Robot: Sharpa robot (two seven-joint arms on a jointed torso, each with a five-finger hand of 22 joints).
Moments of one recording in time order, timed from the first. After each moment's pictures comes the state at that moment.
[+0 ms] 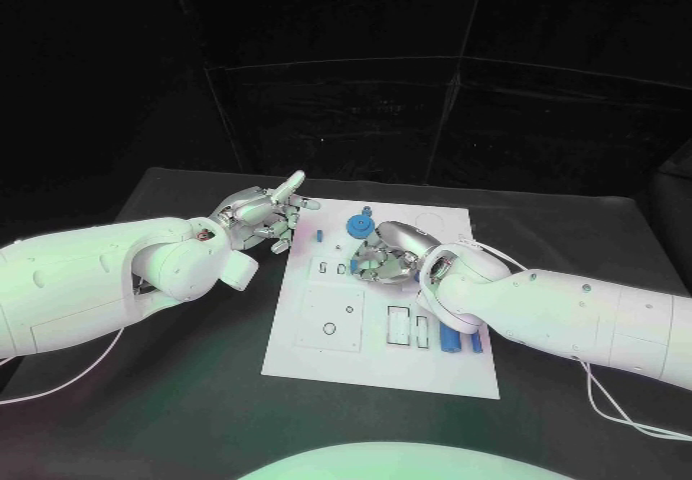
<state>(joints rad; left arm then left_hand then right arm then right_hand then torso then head) 1.29 -0.99 -0.18 1.57 -0.02 -0.13 0.24 1.08 0.23 -0.35 0.25 0.05 0.97 0.14 0.23 0.10 1.05 0.06 1.05 0.52 1.47 -0.02 1.54 1.31 0.15 1.30 0.08 1.08 0.90 1.17 -0.51 -0.17 1.37 -1.24 -0.43 -0.09 1.27 -0.10 0.39 0.00 0.31 1.12 0.11 0.11 0.07 1.36 0.02 1.23 1.18 1.47 -0.05 1.56 1.31 0.05 1.46 0.06 1.45 1.31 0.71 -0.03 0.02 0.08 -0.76</state>
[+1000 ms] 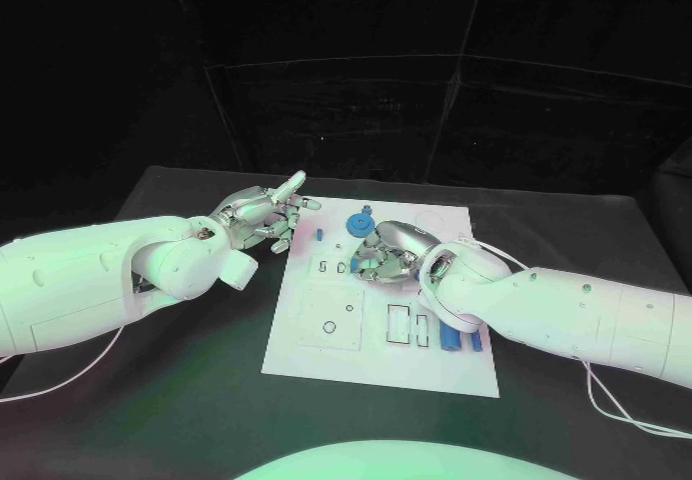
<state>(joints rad) 1.29 -0.99 -0.18 1.57 -0.02 -0.12 0.23 1.09 0.23 -0.35 0.24 0.05 0.97 0.14 0.23 0.10 1.05 0.06 1.05 0.52 1.47 -0.02 1.54 1.31 0.15 1.30 0.08 1.08 0.90 1.17 -0.51 -0.17 1.38 -1.27 -0.42 -0.11 1.26 -0.11 0.37 -0.01 0.30 1.09 0.12 0.09 0.07 1.35 0.03 1.22 1.17 1.47 -0.05 1.55 1.31 0.05 1.46 0.06 1.44 1.31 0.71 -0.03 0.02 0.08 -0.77</state>
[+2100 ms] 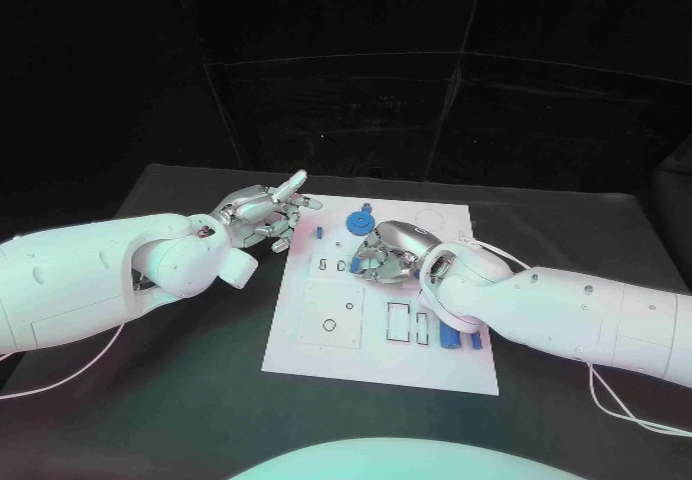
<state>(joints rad) 1.29 -0.99 -0.18 1.56 -0.03 -0.10 0.22 1.09 0.23 -0.35 0.24 0.05 0.97 0.14 0.23 0.10 1.05 0.06 1.05 0.52 1.47 -0.02 1.54 1.31 0.15 1.30 0.08 1.08 0.90 1.17 -0.52 -0.17 1.39 -1.31 -0.42 -0.13 1.24 -0.13 0.33 0.00 0.27 1.07 0.13 0.08 0.07 1.35 0.04 1.21 1.17 1.46 -0.04 1.55 1.31 0.05 1.46 0.06 1.44 1.31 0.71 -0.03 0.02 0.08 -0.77</state>
